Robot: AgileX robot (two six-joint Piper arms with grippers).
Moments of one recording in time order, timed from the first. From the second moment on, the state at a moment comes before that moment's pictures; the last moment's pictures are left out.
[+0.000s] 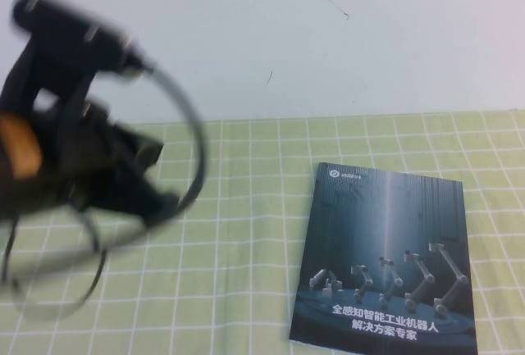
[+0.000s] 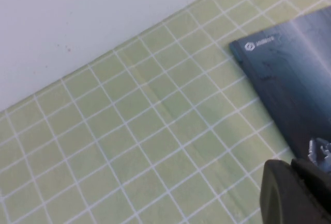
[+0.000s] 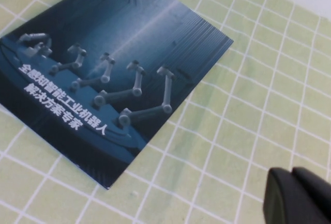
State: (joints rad) right arm 0.27 0.44 -0.50 -0.04 0.79 -0.25; left arm -0.58 1.07 -1.06 0.12 0.67 -0.07
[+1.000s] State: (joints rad) right arm 0.27 0.25 -0.37 0.07 0.77 -0.25; left arm -0.58 0.62 -0.38 0.12 0.06 -0.09
